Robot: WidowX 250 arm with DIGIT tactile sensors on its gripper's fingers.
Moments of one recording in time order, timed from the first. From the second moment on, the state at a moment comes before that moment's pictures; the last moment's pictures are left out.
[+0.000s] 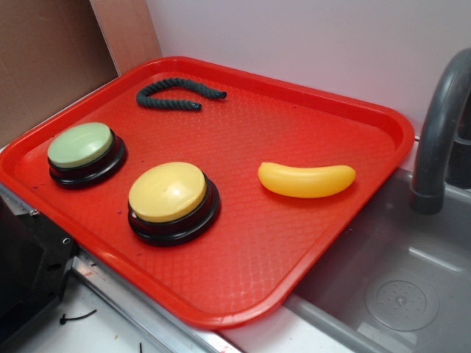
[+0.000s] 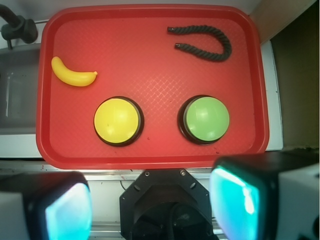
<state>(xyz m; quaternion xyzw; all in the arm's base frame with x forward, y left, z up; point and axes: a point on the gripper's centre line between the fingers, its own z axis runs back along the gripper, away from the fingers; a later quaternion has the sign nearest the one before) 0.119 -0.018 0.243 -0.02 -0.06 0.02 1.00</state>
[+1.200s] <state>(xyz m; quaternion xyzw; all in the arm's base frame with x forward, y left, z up) 0.211 -0.097 0.161 0.02 -0.11 -0.27 0.96</state>
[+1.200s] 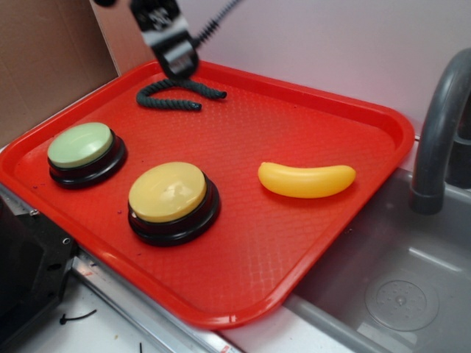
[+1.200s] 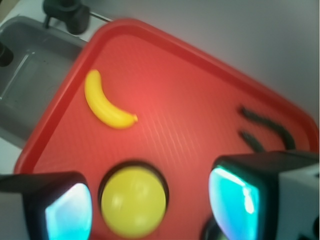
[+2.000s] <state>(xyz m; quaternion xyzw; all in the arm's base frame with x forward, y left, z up) 0.254 -0.141 0.051 -0.08 -0.03 -0.38 0.92</state>
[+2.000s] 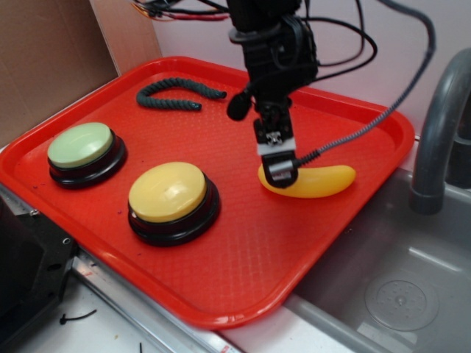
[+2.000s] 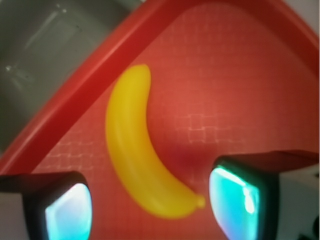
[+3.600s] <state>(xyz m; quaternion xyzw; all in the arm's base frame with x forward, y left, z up) 0.248 -0.044 0.156 0.02 -0.07 -0.03 1.00</state>
